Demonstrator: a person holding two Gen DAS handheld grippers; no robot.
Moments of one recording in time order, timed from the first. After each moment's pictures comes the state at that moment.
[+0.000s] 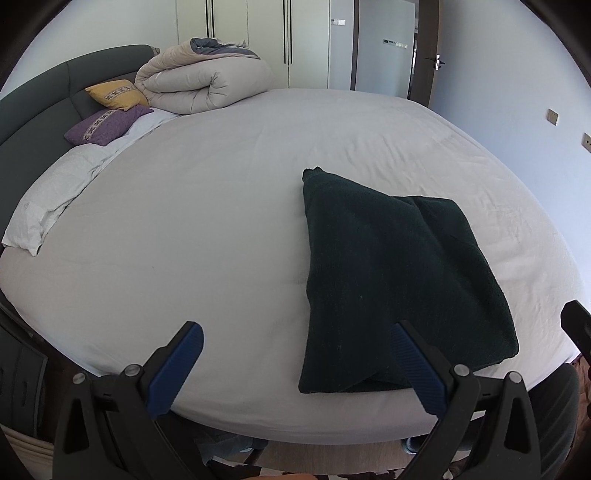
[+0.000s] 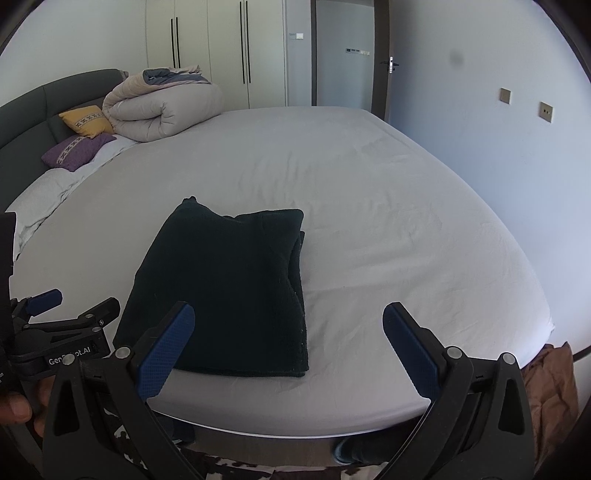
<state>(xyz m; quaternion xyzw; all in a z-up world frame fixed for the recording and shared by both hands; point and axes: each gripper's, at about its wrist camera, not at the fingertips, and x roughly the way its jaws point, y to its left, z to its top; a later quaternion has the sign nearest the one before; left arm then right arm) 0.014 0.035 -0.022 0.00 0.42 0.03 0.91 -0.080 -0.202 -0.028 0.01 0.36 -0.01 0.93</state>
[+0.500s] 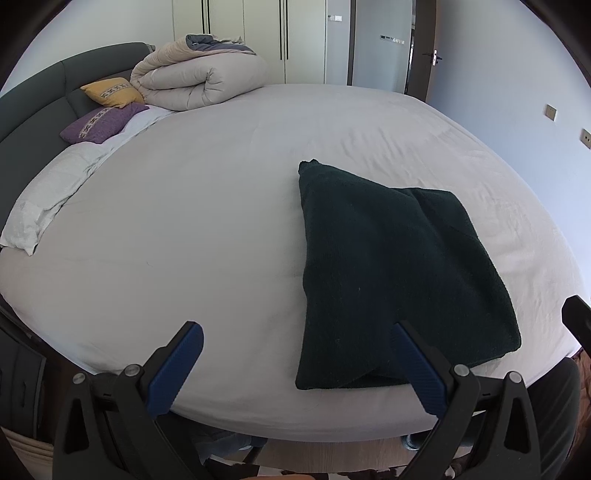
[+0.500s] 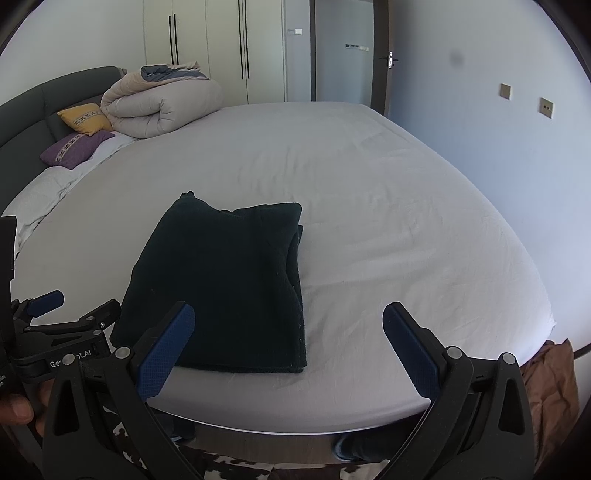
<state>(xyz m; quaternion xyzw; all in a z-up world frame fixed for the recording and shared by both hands) 0.015 0.034 -0.029 0.00 0.43 0.02 0.90 -0.066 -0.189 -0.038 0.01 0.37 -0.02 0.93</state>
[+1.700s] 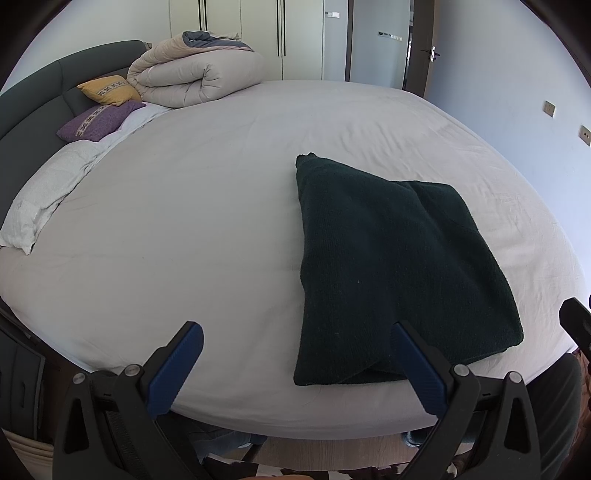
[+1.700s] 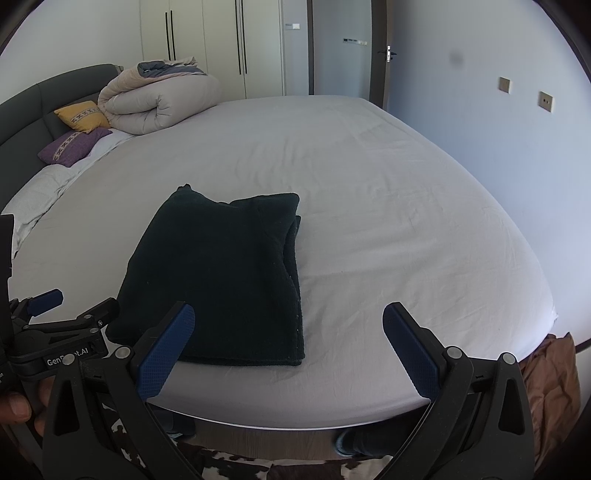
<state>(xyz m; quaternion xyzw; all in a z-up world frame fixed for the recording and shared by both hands) 0.015 0.031 -0.036 0.00 0.43 0.02 0.90 -0.056 -0.179 -0.054 0.02 0.37 -0.02 0.93</state>
